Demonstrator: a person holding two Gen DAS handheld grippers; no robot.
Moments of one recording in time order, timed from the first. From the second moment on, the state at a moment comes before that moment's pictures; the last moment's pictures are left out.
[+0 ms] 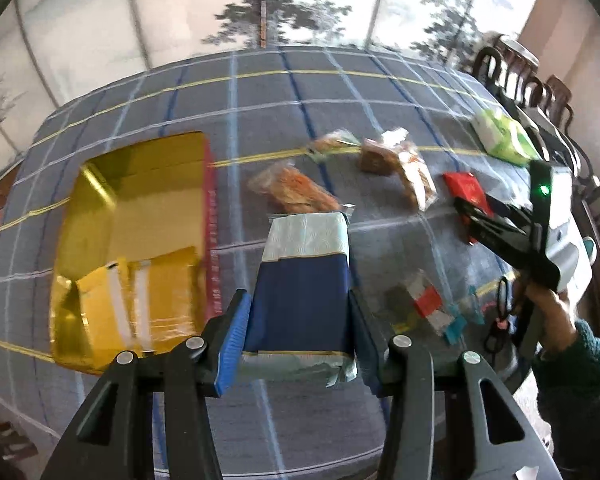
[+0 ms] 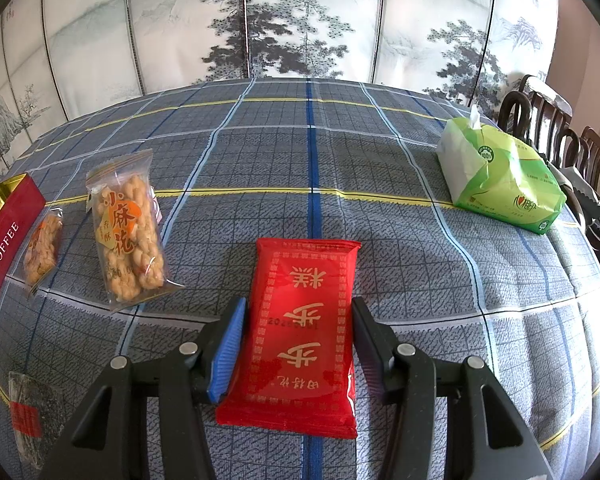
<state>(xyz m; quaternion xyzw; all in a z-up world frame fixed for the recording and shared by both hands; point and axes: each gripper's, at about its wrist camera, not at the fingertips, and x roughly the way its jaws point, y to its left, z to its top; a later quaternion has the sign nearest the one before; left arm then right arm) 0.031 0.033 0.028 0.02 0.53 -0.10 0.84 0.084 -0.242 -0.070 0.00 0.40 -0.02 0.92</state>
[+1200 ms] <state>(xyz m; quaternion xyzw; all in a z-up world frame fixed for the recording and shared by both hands) 0.049 0.191 -0.025 0.02 0.56 0.07 0.82 0.083 -0.242 -0.070 0.00 0.40 -0.02 0.92</state>
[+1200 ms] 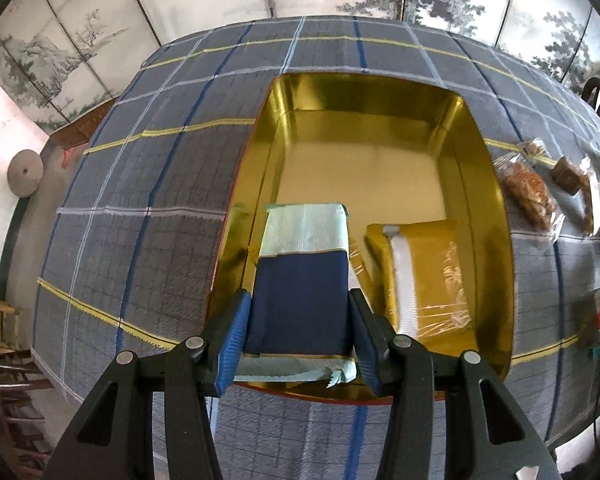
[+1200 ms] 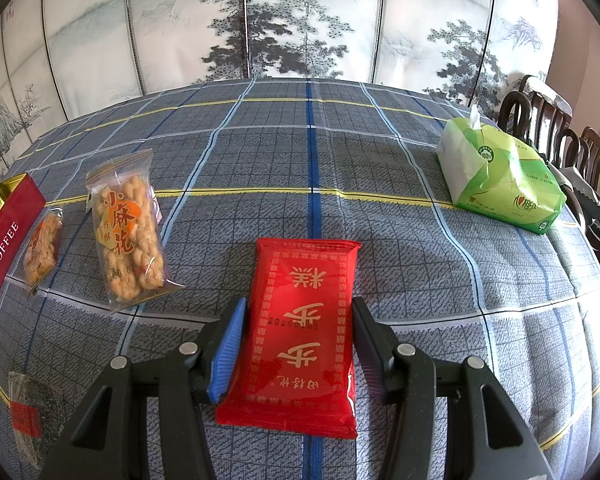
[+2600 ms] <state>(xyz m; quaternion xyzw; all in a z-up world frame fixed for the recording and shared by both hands) 0.026 0.192 -0.015 0.02 0.54 0.07 0.84 0.096 -0.236 -0.063 -0.01 0.44 -0.05 0.90</state>
